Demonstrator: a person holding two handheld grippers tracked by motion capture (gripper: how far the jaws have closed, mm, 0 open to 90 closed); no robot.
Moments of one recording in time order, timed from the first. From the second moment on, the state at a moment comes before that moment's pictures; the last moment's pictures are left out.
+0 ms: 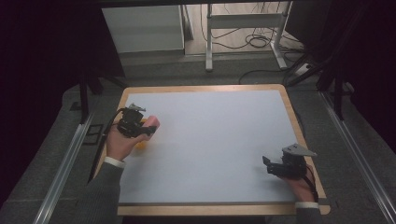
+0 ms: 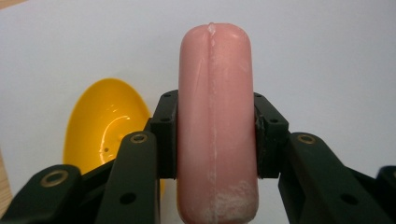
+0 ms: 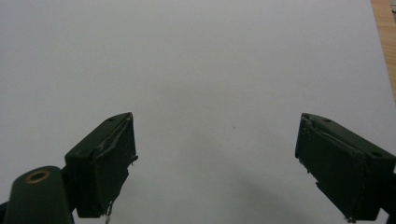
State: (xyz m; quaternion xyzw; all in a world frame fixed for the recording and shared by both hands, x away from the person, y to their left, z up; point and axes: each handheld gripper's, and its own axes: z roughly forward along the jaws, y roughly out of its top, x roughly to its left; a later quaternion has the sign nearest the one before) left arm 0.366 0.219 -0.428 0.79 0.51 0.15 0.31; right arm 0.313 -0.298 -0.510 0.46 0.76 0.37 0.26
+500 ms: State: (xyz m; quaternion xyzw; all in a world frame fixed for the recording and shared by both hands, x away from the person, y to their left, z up) left arm 0.373 0.243 -0.438 0.78 0.54 0.15 0.29; right arm 0.313 -0.298 -0.510 0.47 0.76 0.37 0.26
